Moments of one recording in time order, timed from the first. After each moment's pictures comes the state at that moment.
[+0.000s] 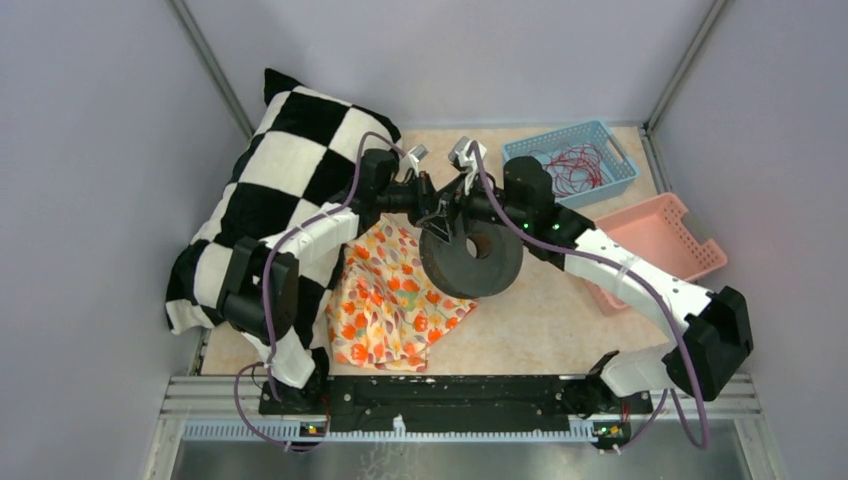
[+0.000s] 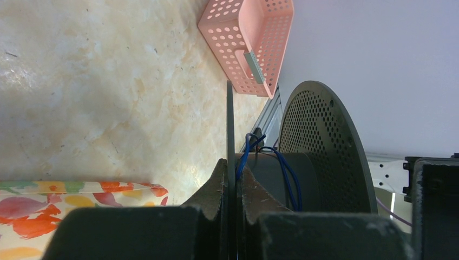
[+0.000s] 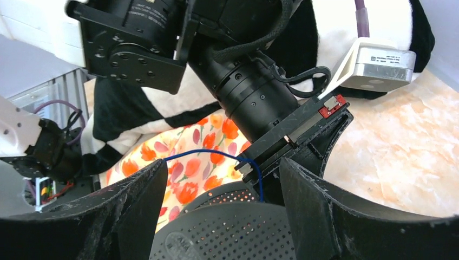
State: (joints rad) left arm -0.45 1.70 1.18 0.03 0.85 -0.84; right arm 0.73 1.34 1.15 0.01 -0.43 0.04
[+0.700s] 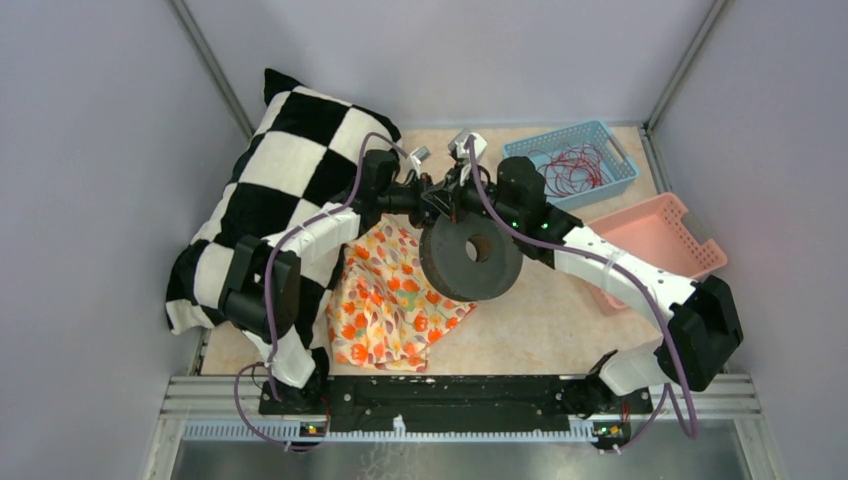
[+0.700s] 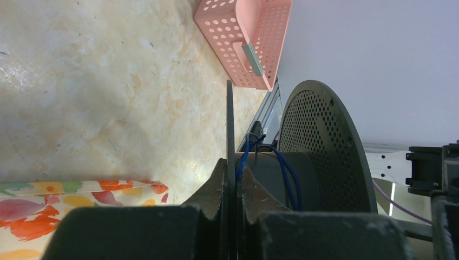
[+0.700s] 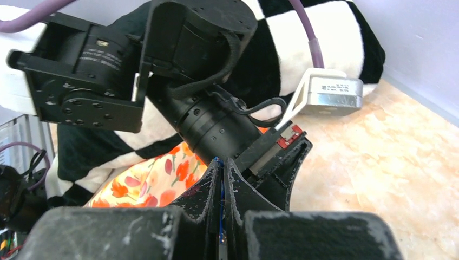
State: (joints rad) left arm -0.45 1.71 1.18 0.04 0.88 -0.83; right arm 0.74 1.41 1.15 0.16 -0.30 0.06
